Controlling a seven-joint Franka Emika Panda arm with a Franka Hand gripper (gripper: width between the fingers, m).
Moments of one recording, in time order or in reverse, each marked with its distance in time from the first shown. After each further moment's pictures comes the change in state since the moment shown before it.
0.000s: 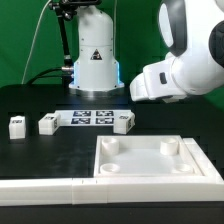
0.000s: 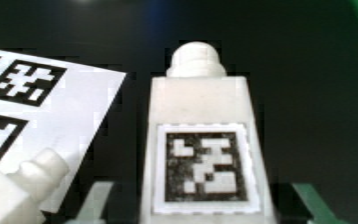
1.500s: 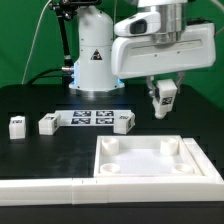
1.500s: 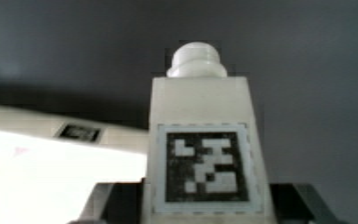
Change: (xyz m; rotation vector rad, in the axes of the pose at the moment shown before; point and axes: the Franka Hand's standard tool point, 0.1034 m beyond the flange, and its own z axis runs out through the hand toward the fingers) arm 0.012 0.054 -0.098 -0.085 1.209 -0.055
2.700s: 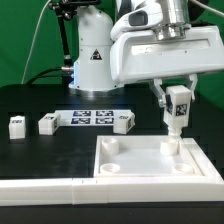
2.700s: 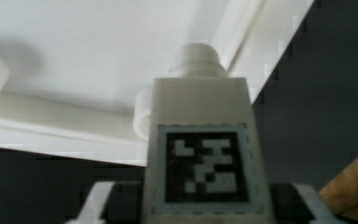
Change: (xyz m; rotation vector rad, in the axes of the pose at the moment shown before) arm 0.108 0.022 0.010 -0.020 0.266 -0.085
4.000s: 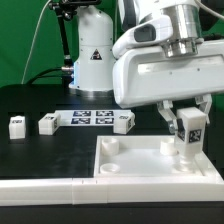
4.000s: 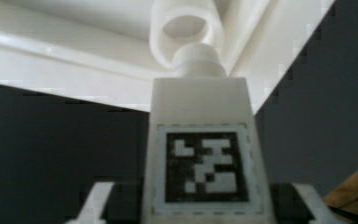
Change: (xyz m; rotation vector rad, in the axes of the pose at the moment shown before) arm 0.043 0.014 0.041 0.008 0.024 0.009
